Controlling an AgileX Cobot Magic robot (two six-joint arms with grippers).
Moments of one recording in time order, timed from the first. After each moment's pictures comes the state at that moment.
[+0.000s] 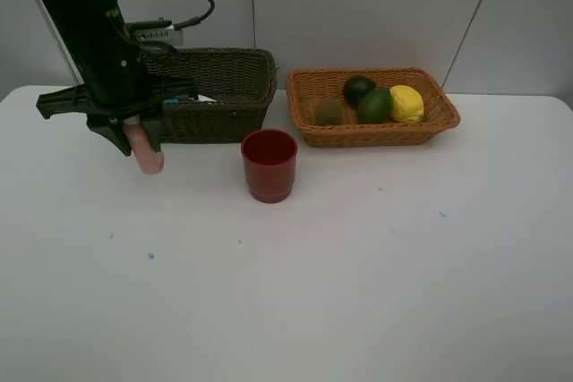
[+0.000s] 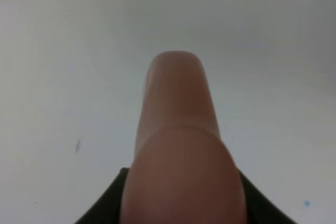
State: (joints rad) left arm -0.40 1.82 -1.28 0.06 1.02 -0.71; right arm -0.01 0.00 -0.53 -0.03 1.07 -0.13
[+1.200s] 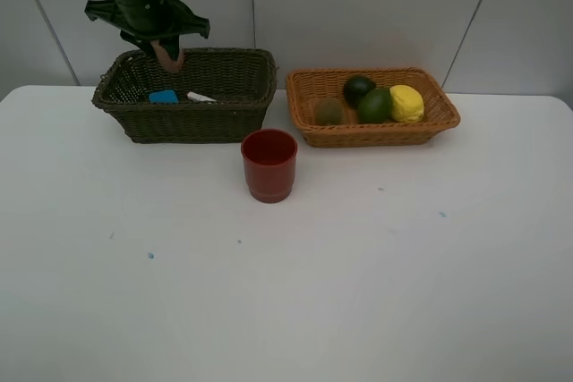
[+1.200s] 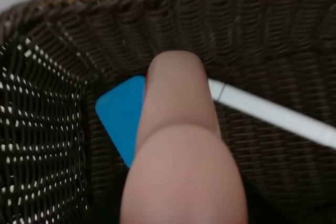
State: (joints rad) left arm -0.30 2.13 -1.77 0.28 0.81 -0.38; right arm -0.01 0.00 -0.53 -0.03 1.07 -0.13
